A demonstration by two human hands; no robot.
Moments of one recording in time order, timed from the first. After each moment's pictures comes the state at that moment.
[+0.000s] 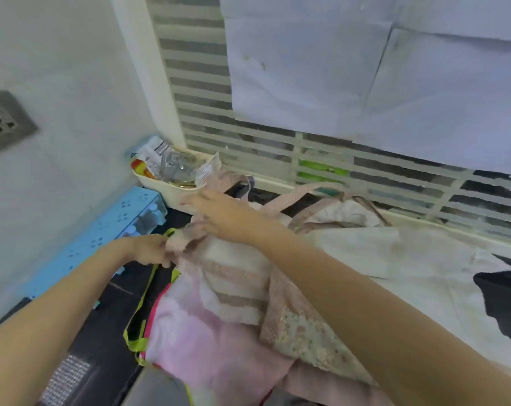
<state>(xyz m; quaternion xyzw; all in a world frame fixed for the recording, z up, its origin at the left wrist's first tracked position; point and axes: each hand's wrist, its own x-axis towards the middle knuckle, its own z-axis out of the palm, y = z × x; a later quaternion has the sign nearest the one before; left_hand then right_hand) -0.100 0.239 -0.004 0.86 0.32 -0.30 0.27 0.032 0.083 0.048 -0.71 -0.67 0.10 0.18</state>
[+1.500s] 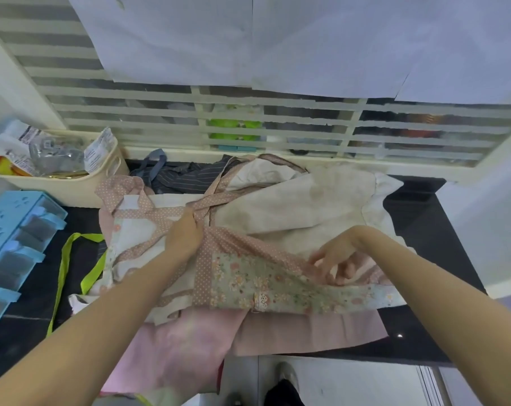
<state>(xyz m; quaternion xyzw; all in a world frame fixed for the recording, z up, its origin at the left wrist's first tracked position) 0.028 0.077 -0.089 0.90 0.33 -0.01 0.29 0.138 -0.196 -0.044 -0.74 -0.07 0.67 0.05</state>
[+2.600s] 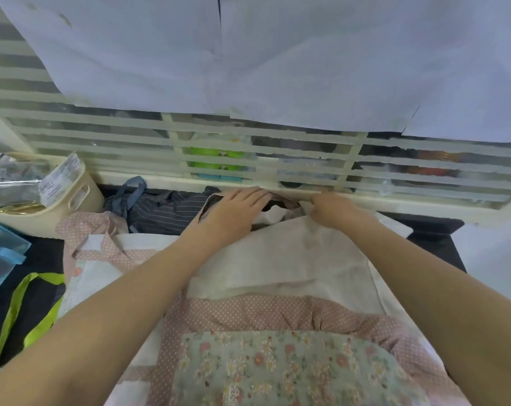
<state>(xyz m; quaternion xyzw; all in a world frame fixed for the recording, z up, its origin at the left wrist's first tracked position) 0.184 0.026 -0.064 0.99 -0.11 0.03 -0.06 0.291 -0.161 -0.048 -0.95 -0.25 0.16 -0.04</state>
